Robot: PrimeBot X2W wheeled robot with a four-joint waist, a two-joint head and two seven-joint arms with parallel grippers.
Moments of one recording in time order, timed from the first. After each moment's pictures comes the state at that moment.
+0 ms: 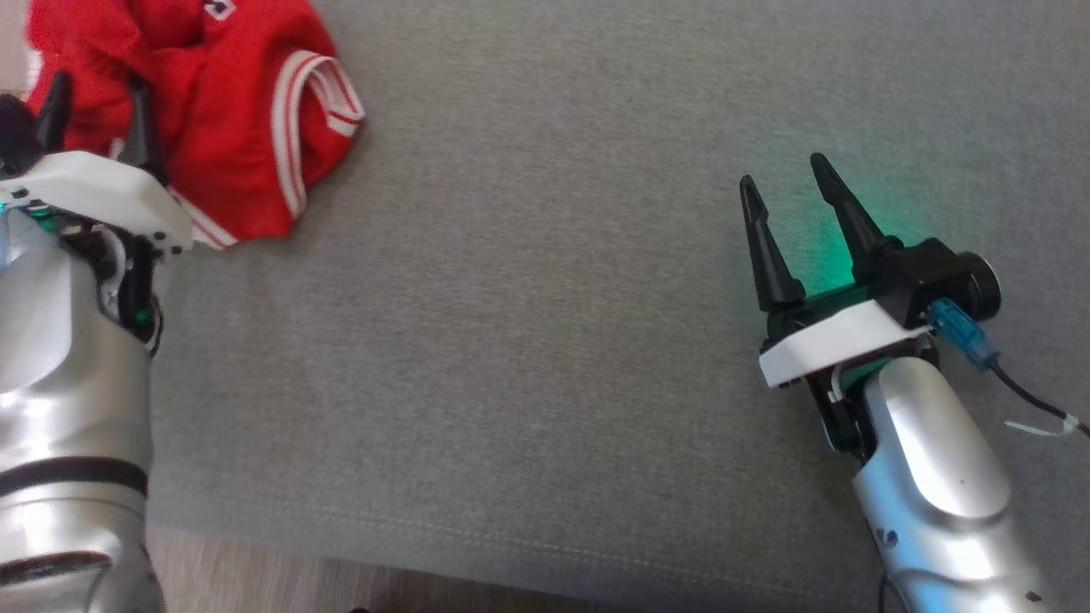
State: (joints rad) left arm -0.82 0.19 0.09 0.91 -0.10 -0.12 -0.25; right arm -0.43 -0.08 0.20 0.43 0.09 0.13 -0.25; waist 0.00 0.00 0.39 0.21
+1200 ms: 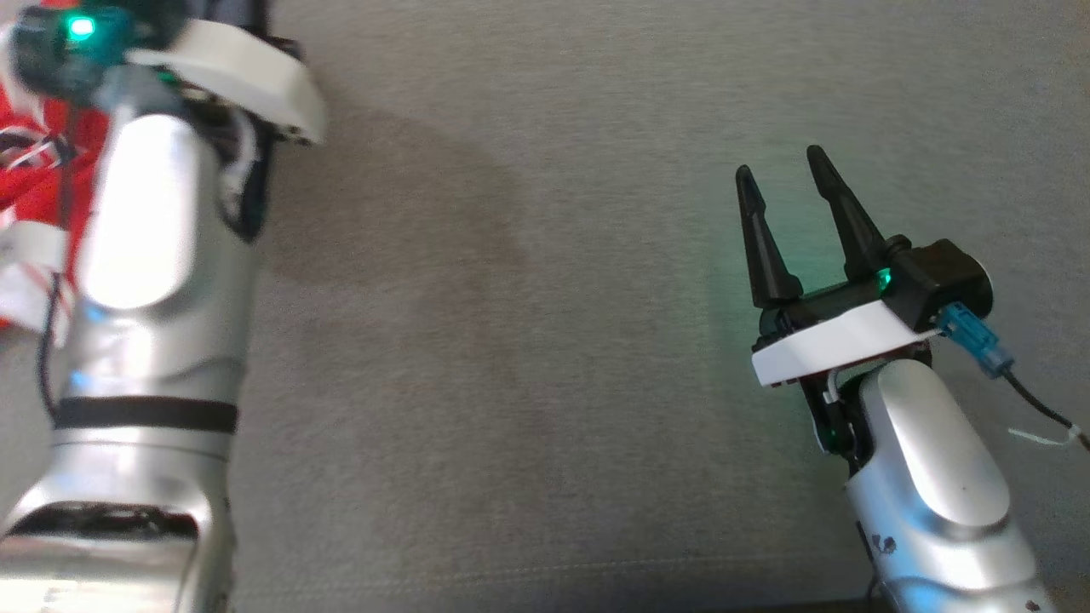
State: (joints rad) left arm -0.94 0.09 -0.14 0.71 -0.04 -0.11 -0.25; right arm -0.41 -0.07 0.22 0.37 0.16 0.13 -0.25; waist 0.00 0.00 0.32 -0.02
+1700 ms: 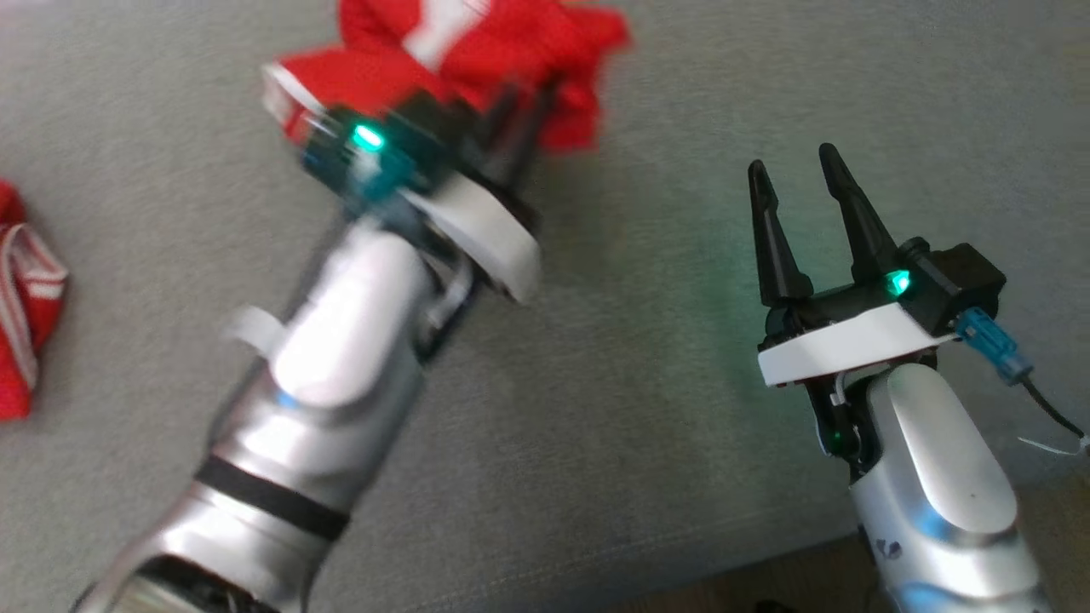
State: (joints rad) left arm -0.81 0.03 -0.61 0.58 -0.28 -0.11 -0.25; right arm -0.39 -0.06 0.20 0.33 0.21 0.13 -0.25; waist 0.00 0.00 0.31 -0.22
